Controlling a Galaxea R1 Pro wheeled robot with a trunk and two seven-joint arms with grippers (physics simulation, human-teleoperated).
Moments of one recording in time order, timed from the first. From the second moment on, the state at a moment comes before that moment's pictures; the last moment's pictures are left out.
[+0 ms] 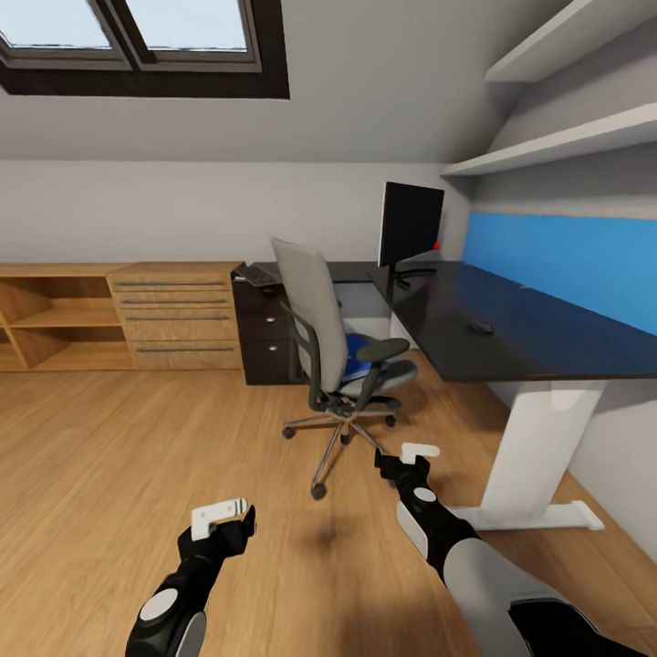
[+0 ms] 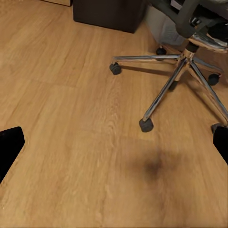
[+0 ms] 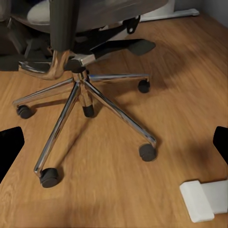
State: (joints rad) left arm -0.03 -0.09 -0.11 -1.59 0.18 0.39 0.25; right arm -0.79 0.14 0.01 -0.30 -0.04 -0.20 -0.16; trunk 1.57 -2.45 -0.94
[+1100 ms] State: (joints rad) left arm -0.03 -0.06 -0.11 -1.59 0.18 0.39 0.26; right arm -0.78 0.12 0.01 -0.25 -0.05 -0.29 -0.33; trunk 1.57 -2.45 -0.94
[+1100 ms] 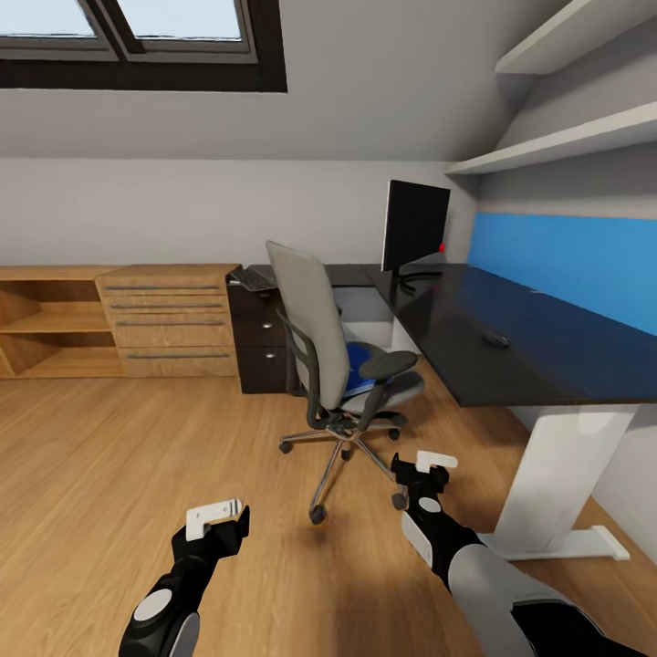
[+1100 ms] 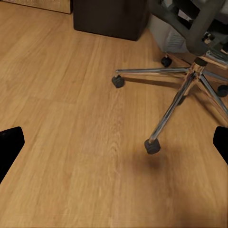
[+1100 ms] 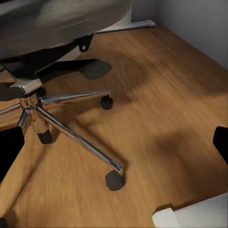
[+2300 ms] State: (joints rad) left arm -0.03 -0.06 -0.11 -1.58 0.18 0.39 0.26; right arm -0.78 0.12 0.01 -0.24 -0.05 -0.35 -0.33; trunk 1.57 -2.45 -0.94
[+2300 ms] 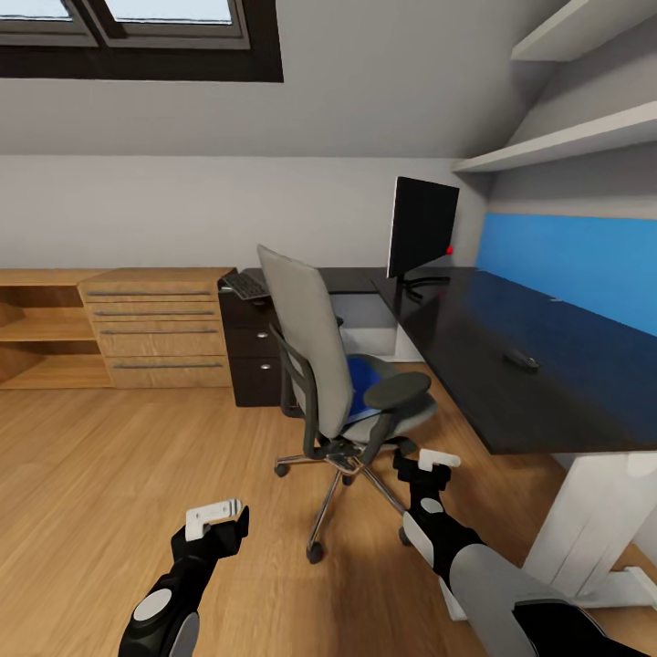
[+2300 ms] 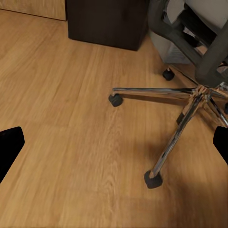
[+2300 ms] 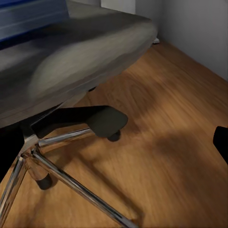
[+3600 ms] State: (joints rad) left arm -0.03 -0.06 -0.11 -1.58 0.18 0.39 0.26; right arm -0.78 0.12 0.01 -0.24 -0.06 -0.41 -0.33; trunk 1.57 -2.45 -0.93
